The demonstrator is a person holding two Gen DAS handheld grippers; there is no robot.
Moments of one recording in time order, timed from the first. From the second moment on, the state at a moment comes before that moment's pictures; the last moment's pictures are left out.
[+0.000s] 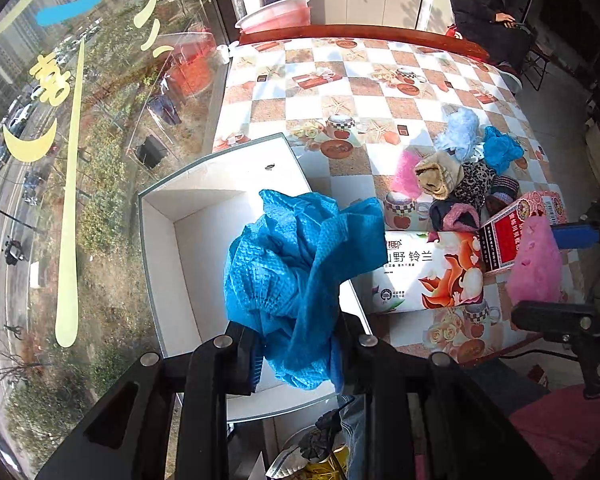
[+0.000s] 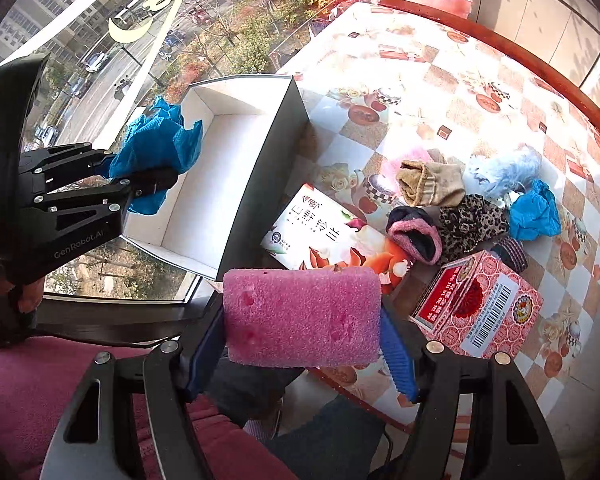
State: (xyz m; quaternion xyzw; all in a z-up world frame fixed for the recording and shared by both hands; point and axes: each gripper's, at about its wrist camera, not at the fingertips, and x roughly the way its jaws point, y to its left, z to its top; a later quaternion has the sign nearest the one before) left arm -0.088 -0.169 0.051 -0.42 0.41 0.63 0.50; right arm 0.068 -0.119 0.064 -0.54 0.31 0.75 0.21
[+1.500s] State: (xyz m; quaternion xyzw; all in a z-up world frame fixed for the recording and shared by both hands) left arm -0.148 -0.217 -0.011 -0.47 0.43 0.65 0.42; right arm -0.060 -0.151 0.035 -0.61 0.24 0.74 0.14
